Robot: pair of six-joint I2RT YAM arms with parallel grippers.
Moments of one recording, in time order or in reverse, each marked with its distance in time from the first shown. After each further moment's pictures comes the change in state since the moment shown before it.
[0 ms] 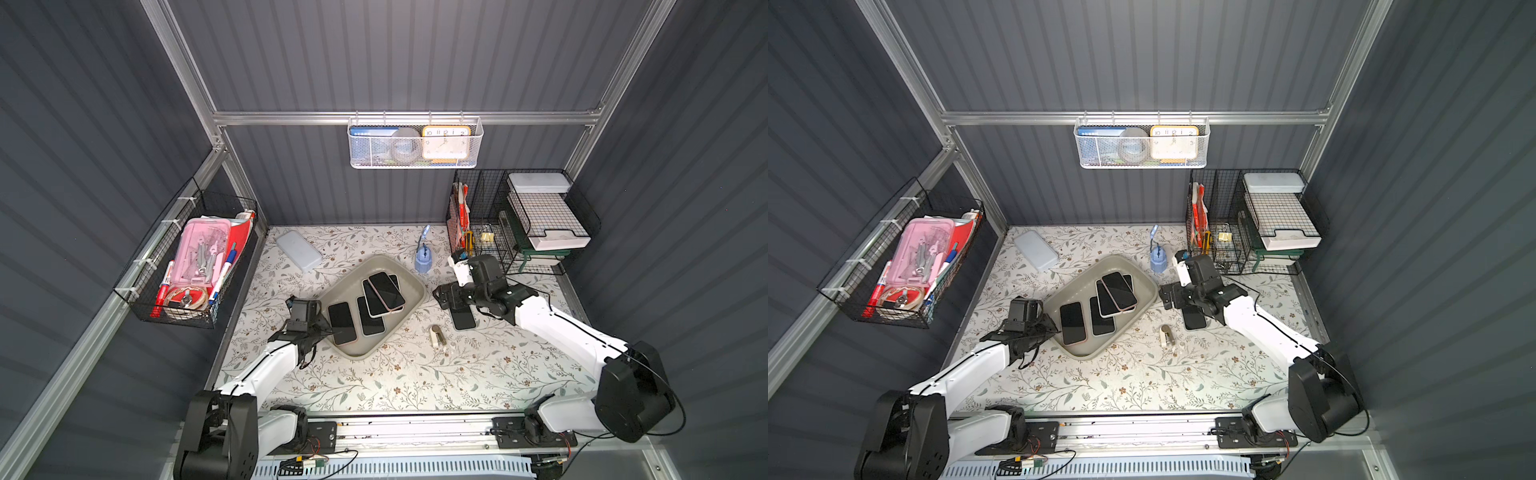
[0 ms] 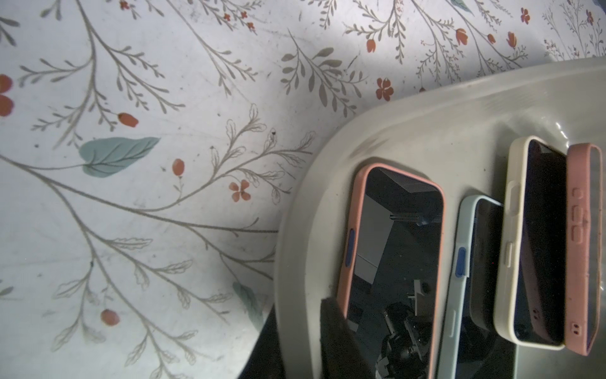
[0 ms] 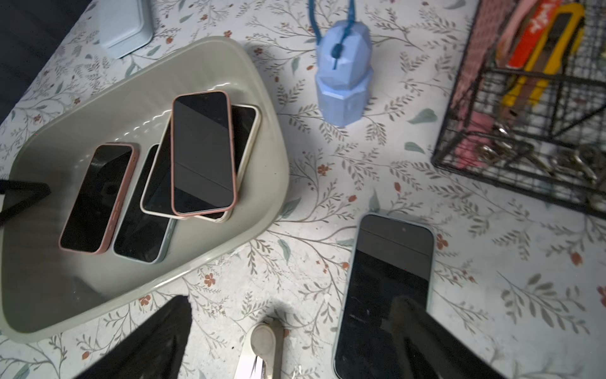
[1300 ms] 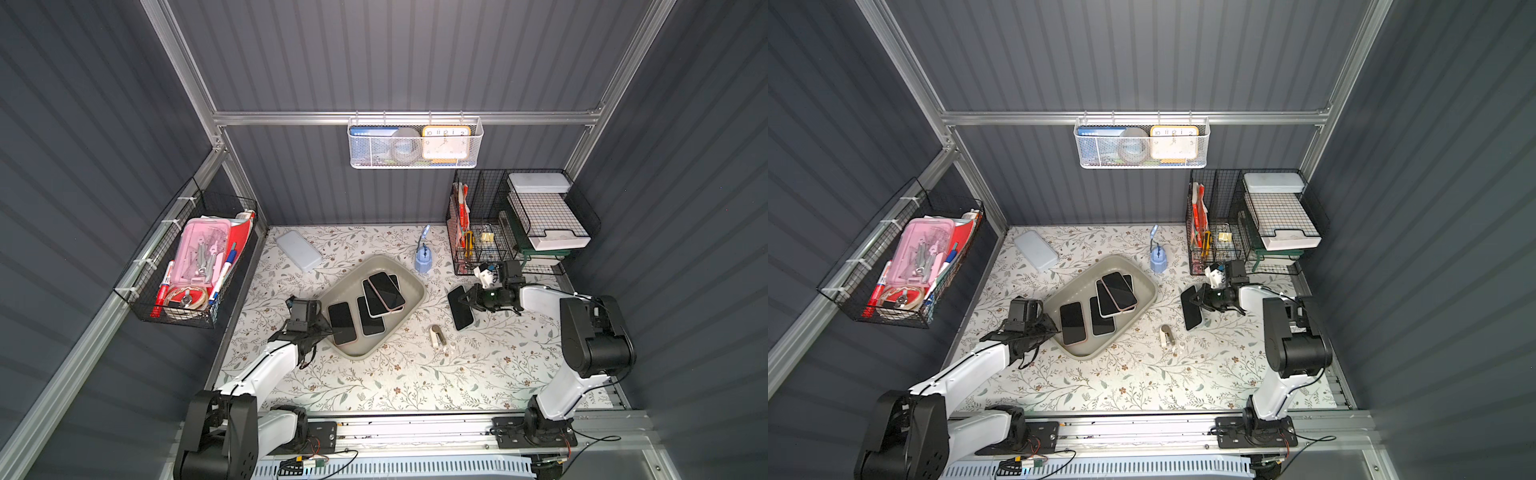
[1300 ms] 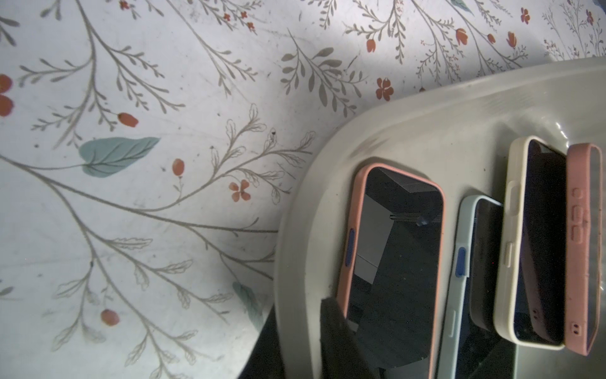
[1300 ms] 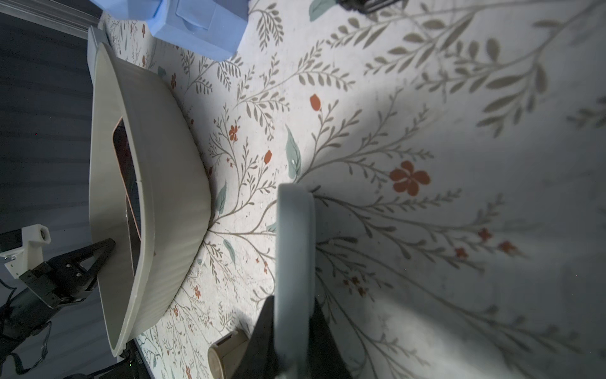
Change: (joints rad) left arm 0.000 0.000 0.000 0.000 0.000 0.000; right arm -0.420 0.346 -0.078 0.167 -0.533 0.203
